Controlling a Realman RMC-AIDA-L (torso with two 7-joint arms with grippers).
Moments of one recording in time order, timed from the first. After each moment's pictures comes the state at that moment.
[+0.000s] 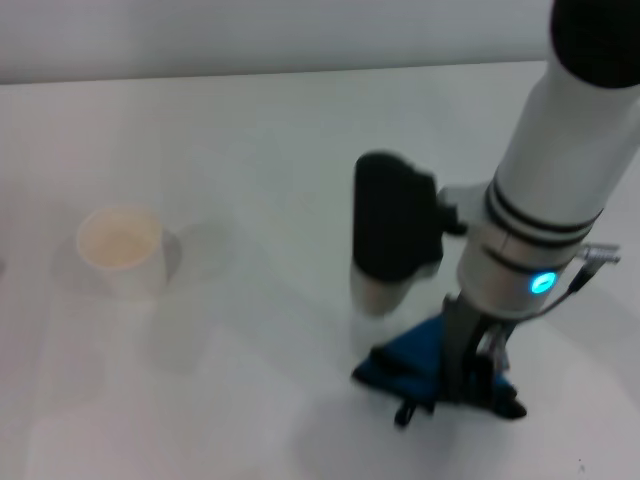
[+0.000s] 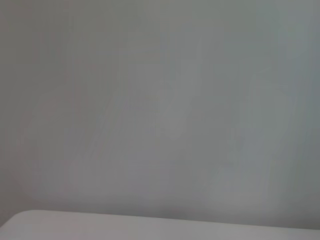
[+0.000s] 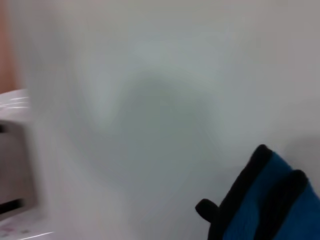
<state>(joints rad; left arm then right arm) -0.27 -2.07 1.14 0.14 -2.69 -1.12 2.70 0.70 2.02 -1.87 -1.34 0.69 1.75 -0.66</state>
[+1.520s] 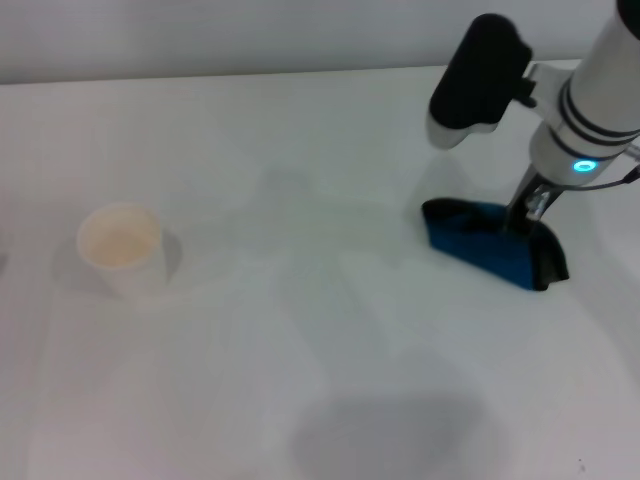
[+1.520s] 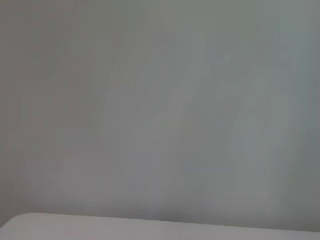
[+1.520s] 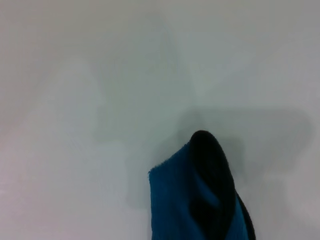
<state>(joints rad) -0.29 -2.07 1.13 0.14 -2.69 -1.10 2.70 0.71 2.02 -1.60 -1.12 0.29 1.42 -0.56</state>
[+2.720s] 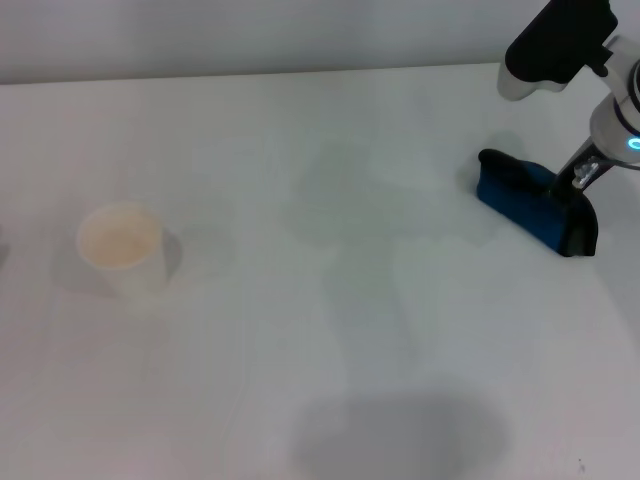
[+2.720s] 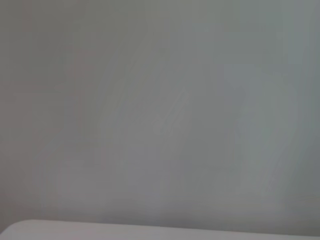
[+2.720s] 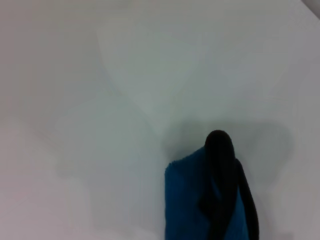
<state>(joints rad) -0.31 -2.07 1.13 0.15 -2.69 -1.08 2.71 0.65 2.01 -1.39 -1.07 0.20 1.30 -0.56</state>
